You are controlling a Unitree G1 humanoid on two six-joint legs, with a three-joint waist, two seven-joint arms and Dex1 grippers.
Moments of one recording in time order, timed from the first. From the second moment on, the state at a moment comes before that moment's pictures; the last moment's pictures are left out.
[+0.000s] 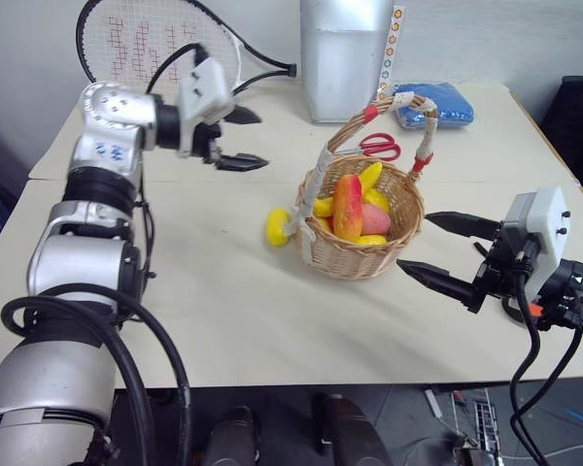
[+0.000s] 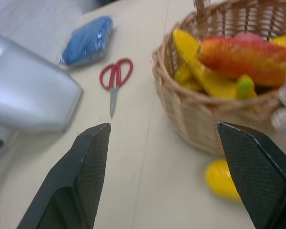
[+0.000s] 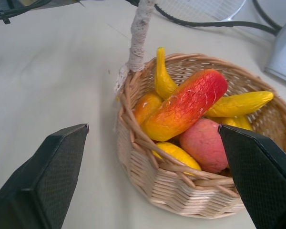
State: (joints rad) left arm -1.29 0.61 -0.03 0.96 0.01 -0.14 -1.30; right arm -0.12 -0.92 -0.39 -0.62 0.86 0.70 0.73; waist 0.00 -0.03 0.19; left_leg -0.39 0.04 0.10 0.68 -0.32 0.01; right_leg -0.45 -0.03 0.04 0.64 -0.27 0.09
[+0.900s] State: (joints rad) left arm -0.79 0.49 0.00 -0.17 -0.28 1.18 -0.58; right arm -0.15 -0.94 -0.37 -0.59 0.86 0.70 0.80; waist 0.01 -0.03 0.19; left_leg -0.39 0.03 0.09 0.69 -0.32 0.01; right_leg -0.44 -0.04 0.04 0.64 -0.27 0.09
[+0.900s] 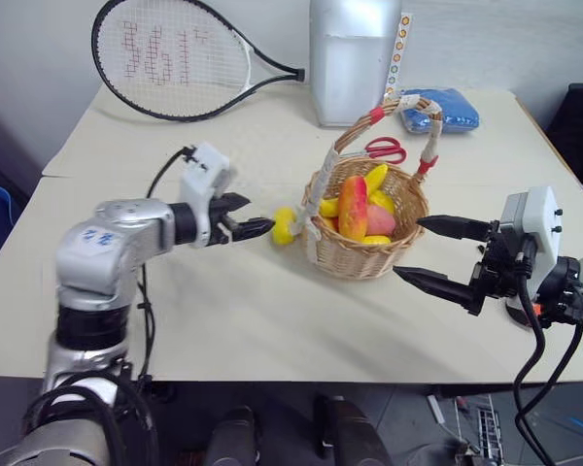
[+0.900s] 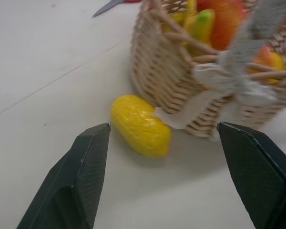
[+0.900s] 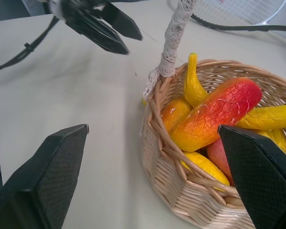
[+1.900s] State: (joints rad) left arm -1.03 0.34 -0.14 0.52 -0.15 0.98 -0.51; right arm -0.10 -0.90 -0.37 -0.62 0.82 0.67 0.76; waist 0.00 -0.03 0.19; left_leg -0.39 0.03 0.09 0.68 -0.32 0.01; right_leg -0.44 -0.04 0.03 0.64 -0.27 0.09
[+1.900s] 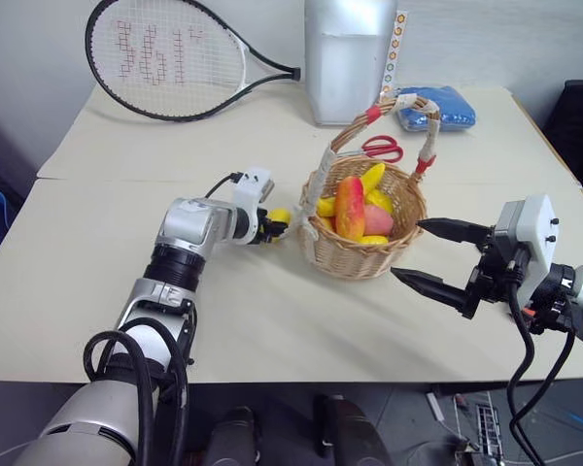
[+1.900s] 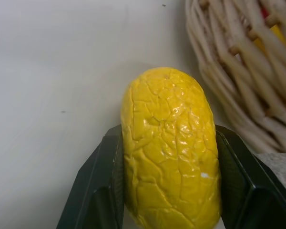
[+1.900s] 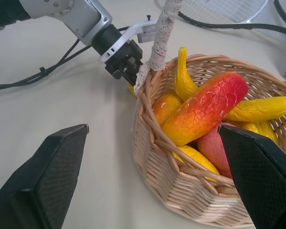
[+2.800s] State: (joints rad) left arm -1.53 0.25 -0.13 1.24 -0.01 0.01 -1.08; right arm -0.01 -0.90 -0.46 -0.70 0.85 0.69 0.70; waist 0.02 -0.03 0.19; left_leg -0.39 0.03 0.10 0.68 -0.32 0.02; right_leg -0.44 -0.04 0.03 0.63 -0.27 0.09
